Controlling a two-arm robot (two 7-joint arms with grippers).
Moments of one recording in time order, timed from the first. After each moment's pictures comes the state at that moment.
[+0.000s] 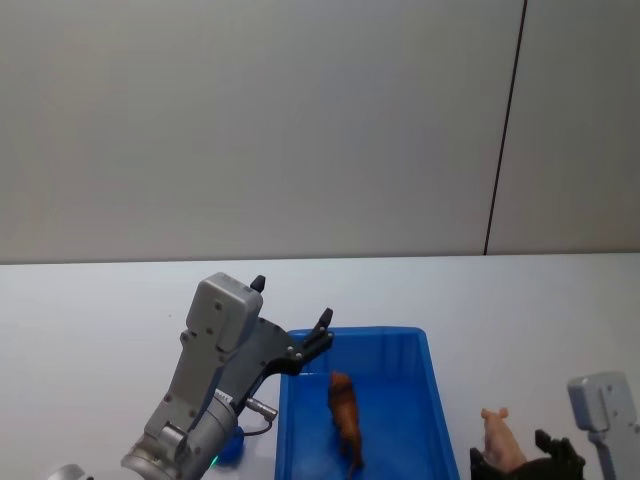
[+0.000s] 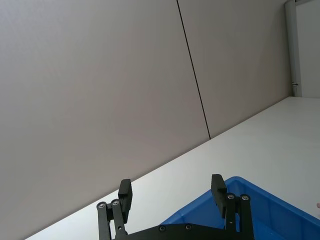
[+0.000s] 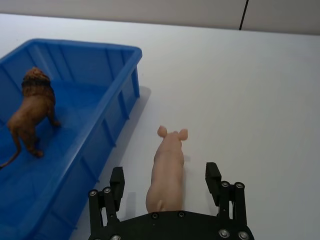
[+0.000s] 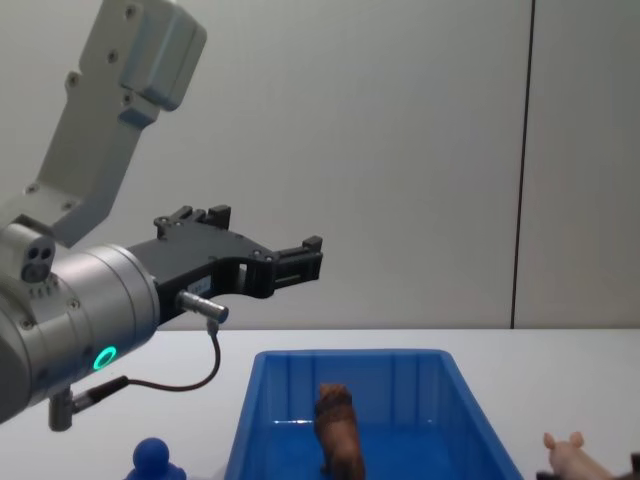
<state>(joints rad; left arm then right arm) -0.24 0.38 0.45 -1.63 -0.20 0.01 -0.01 -0.06 0.26 -0.25 -1.70 0.25 0.36 0.02</state>
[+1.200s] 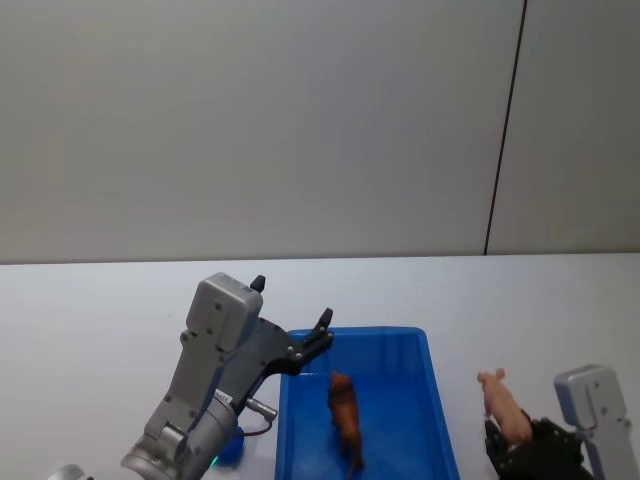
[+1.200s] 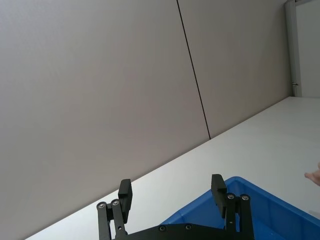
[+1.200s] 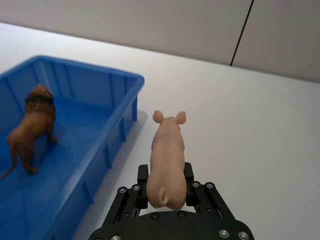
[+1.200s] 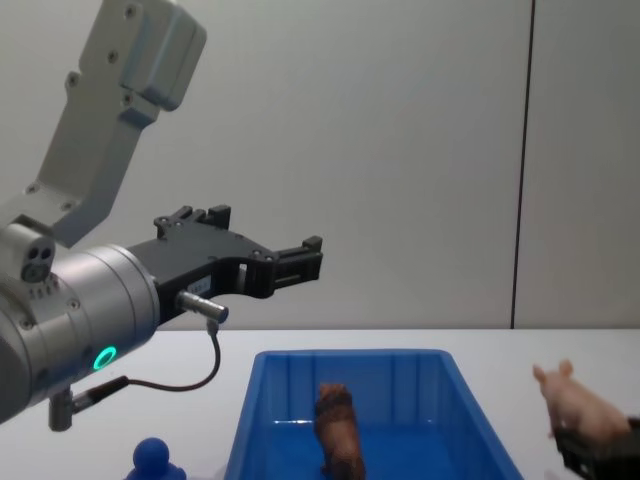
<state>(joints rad) -0.24 0.38 0.45 -1.63 -0.20 0.01 -0.01 -0.05 0.25 -0.27 -1.70 0.12 0.27 0.01</state>
